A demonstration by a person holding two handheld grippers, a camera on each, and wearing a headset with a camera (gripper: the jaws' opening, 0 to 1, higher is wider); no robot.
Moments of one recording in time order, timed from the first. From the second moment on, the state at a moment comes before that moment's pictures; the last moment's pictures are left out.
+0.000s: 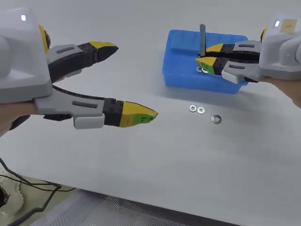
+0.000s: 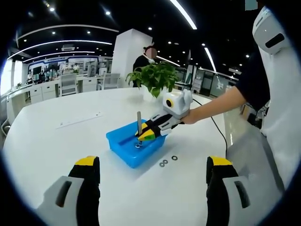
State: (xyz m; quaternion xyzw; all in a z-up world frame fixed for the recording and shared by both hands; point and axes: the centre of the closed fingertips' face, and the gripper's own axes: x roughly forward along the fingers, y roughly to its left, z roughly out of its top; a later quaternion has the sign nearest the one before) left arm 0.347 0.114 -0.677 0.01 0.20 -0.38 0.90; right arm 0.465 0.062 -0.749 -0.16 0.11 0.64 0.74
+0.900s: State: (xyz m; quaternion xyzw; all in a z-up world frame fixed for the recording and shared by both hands) left arm 0.444 0.054 -0.634 -0.04 0.09 -0.47 0.88; right arm 0.463 0.049 -0.733 -0.16 0.10 0.65 0.73
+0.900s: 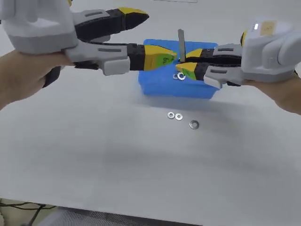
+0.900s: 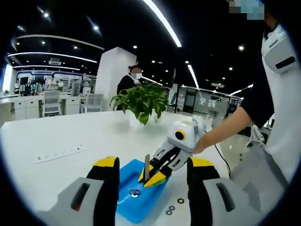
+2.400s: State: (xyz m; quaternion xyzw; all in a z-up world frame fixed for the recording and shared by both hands) left arm 0.441 0.015 -0.650 0.07 0.08 -0.57 0.81; right arm 0.446 0.056 -0.731 -0.20 0.09 0.69 0.69
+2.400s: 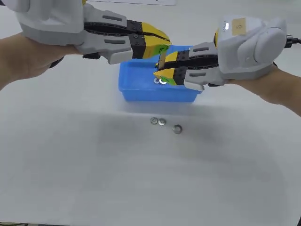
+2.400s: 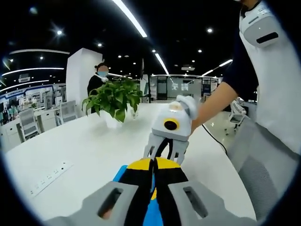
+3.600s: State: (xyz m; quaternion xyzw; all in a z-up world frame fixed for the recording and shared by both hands) left arm 0.423 0.009 -0.623 0.10 0.04 -0.57 0.82; right arm 0.432 0.007 -0.702 -0.17 0.09 0.65 0.74
